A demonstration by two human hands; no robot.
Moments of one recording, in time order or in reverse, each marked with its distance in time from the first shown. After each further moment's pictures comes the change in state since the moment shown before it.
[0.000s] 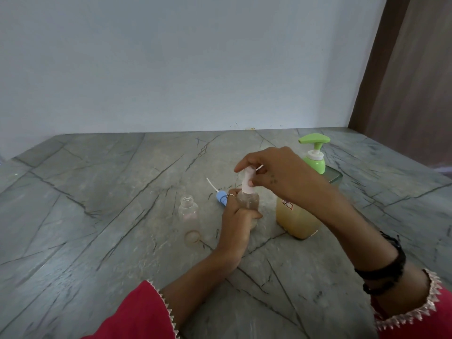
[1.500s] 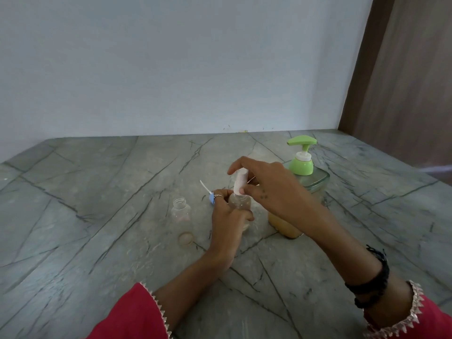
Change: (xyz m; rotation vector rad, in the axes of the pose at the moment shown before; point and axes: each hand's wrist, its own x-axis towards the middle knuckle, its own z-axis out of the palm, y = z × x) left_hand -0.013 0.013 0.001 0.015 0.091 0.011; right_hand -0.013 0.015 0.023 0.073 0.132 -0.108
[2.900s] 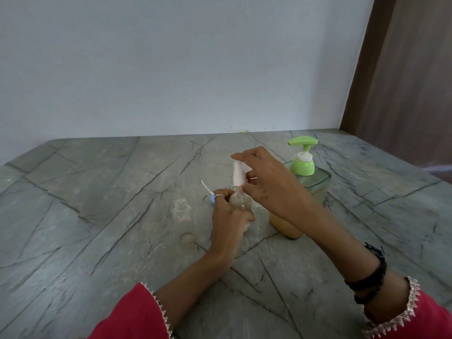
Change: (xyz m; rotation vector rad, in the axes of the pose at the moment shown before) left_hand 0.003 0.001 -0.001 0.028 0.025 -0.005; right_hand 0.008 0.010 0.008 -0.017 0.093 -0.084
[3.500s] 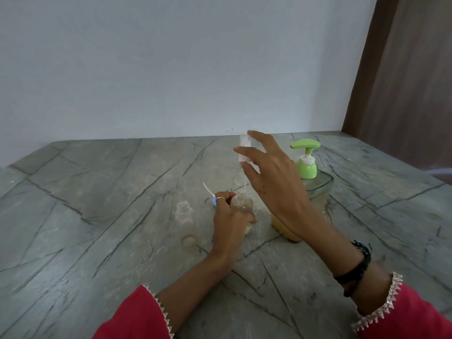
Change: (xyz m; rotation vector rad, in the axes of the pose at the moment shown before) left_hand 0.000 0.001 0.001 0.006 0.006 0.008; right_hand 0.008 -0.005 0.002 -0.156 0.316 -0.118
